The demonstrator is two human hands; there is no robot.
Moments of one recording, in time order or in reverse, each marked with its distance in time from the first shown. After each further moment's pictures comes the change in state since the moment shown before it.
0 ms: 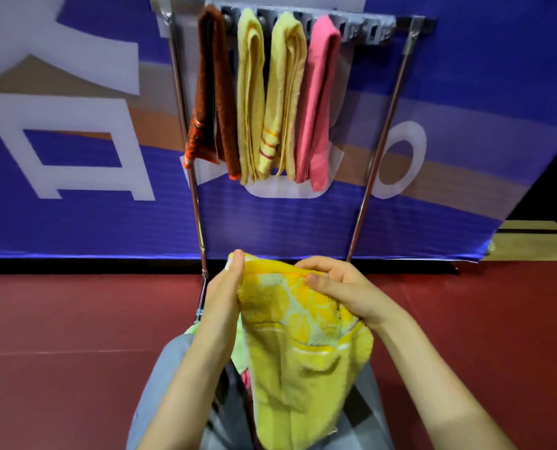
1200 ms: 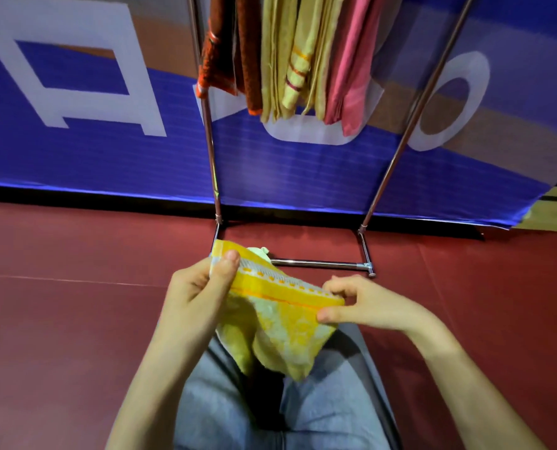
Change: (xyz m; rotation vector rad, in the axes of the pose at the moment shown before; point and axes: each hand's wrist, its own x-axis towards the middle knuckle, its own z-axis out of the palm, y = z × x) left_hand -0.049 -0.001 -0.045 0.239 0.038 0.147; right_hand -0.009 0.069 -0.019 -0.581 -0.226 0.222
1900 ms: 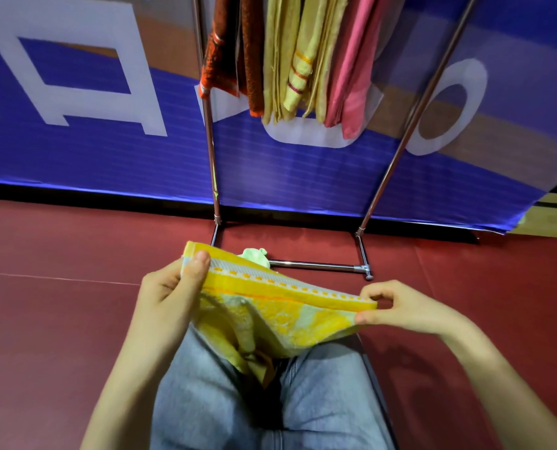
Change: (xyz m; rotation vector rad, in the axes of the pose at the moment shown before) left_hand -0.005 -0.005 -0.025 0.025 0.062 0.002; right_hand -0.031 0.035 -0.029 -0.081 0.089 0.087
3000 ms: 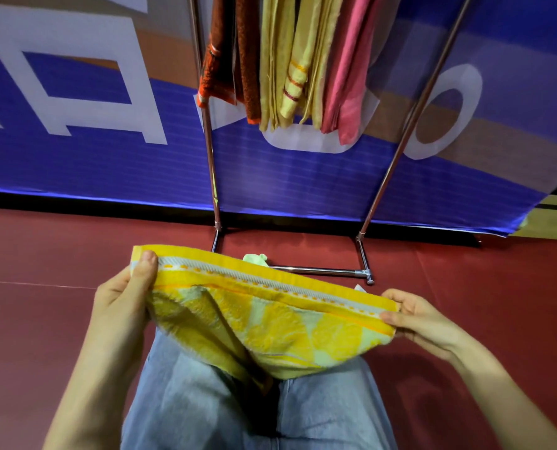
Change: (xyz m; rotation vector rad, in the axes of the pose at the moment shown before) left_hand 0.010 -0.014 -0.029 -0.138 0.118 -0.017; right_hand -0.021 0.026 0.003 0.696 0.182 0.178
